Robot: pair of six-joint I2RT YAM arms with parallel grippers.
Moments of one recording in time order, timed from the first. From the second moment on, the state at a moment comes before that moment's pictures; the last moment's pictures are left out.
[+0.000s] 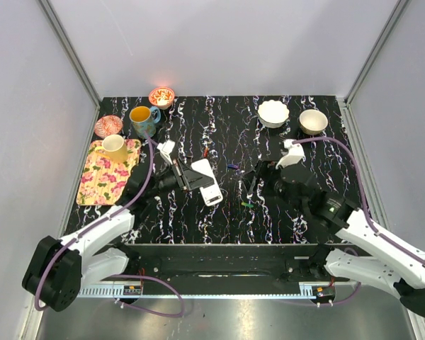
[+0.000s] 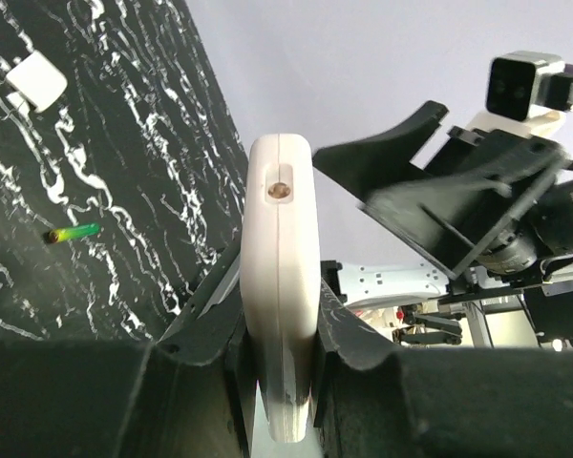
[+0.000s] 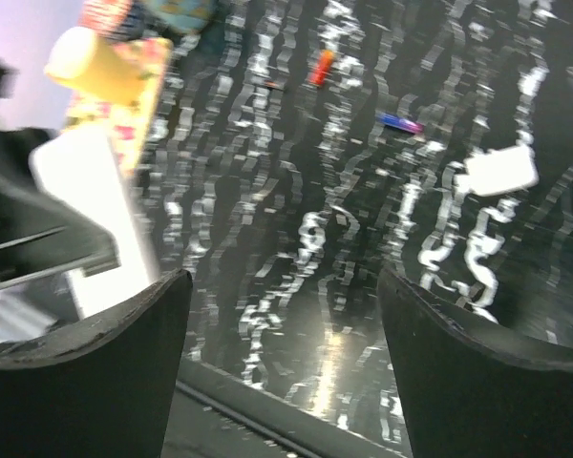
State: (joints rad) left arm -0.50 1.06 0.47 0.57 0.65 -1.16; right arm 0.89 0.87 0.91 -0.41 0.29 0.68
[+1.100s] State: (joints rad) left arm -0.47 0.68 0.14 0.50 0.46 -1.15; right arm 0.85 1.51 0.81 -0.40 0.34 0.74
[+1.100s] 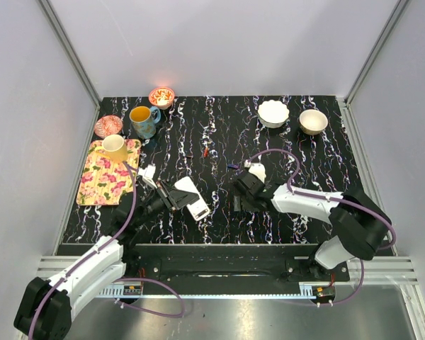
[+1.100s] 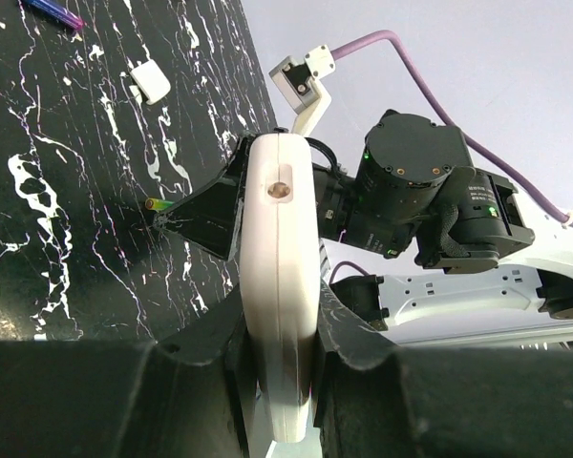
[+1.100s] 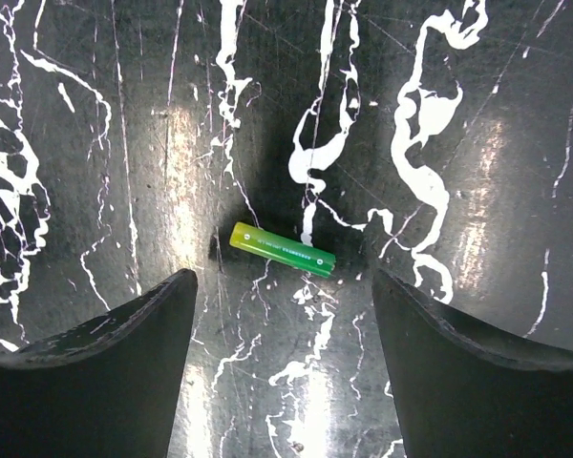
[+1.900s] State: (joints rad) left arm -0.47 0.70 0.16 0.48 0.46 -1.13; right arm 0.85 1.60 0.85 -0.39 0.38 0.85
